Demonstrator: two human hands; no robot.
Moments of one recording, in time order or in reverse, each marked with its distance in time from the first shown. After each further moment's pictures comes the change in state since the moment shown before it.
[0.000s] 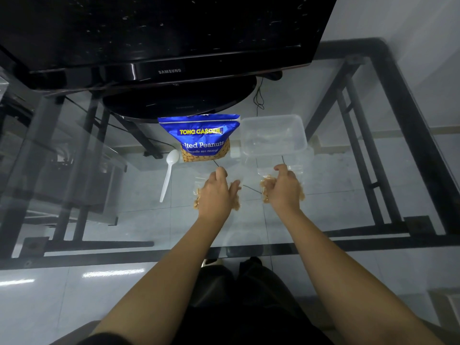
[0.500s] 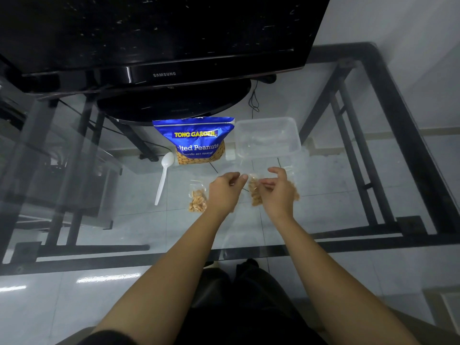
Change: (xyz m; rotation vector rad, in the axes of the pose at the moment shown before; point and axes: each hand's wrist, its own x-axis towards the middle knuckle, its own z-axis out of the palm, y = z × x) left_hand 0.012 0.021 0.008 -0.487 -0.197 -0.192; right_hand -0.021 -0.003 -0.004 0.501 0.014 0.037
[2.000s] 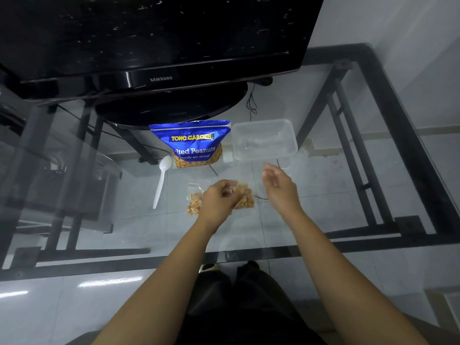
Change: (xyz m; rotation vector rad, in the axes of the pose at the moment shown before) left_hand -0.021 -0.004 -0.012 -0.210 -0.094 -0.019; right_hand 0.013 -0.006 -0.023 -0.026 -0.155 0.008
